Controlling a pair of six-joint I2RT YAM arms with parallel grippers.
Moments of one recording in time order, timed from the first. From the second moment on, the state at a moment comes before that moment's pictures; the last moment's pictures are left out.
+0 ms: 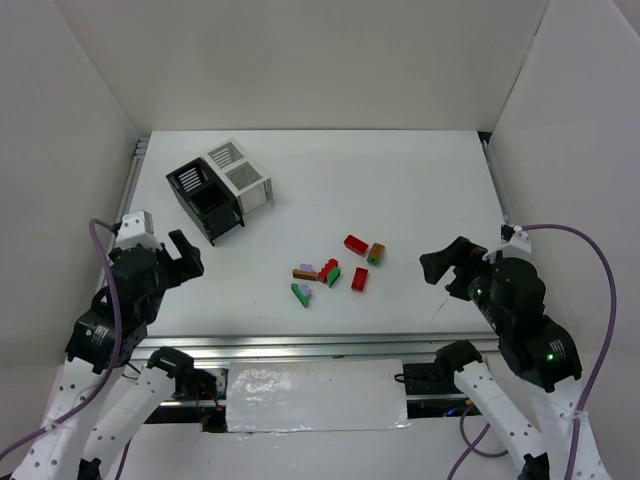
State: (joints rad) left arm -0.34 0.52 0.87 -0.79 -0.42 -0.45; right arm 0.33 0.44 0.97 -0.93 0.15 0.64
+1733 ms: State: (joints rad) left arm -0.34 0.53 0.86 -0.77 -0.38 -0.45; right arm 0.76 1.58 0.96 -0.55 0.39 0.88
